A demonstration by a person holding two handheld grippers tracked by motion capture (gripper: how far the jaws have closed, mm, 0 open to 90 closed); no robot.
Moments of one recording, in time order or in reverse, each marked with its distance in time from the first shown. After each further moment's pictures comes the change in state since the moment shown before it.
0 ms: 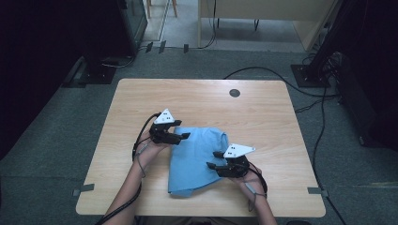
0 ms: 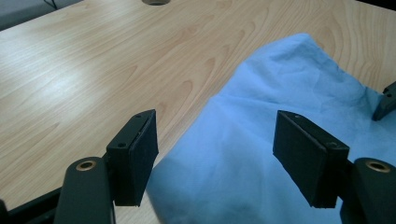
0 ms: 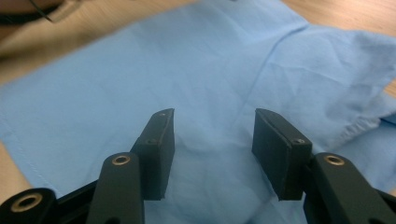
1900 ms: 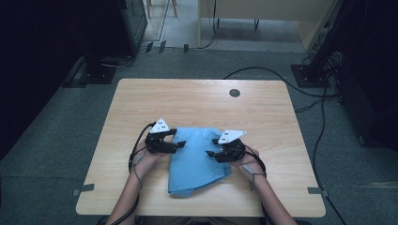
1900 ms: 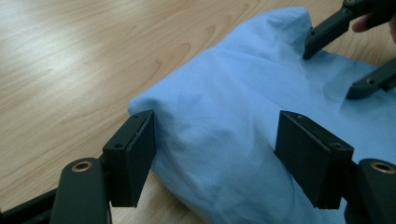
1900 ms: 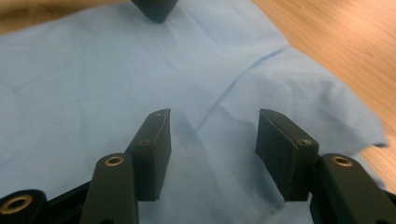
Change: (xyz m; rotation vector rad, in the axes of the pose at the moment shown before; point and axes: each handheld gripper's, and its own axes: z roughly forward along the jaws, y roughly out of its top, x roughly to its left) left arm -0.015 -0.026 -0.005 0.031 0.022 -0.057; right arm -0.047 0.025 0.017 0.048 -0.003 -0.094
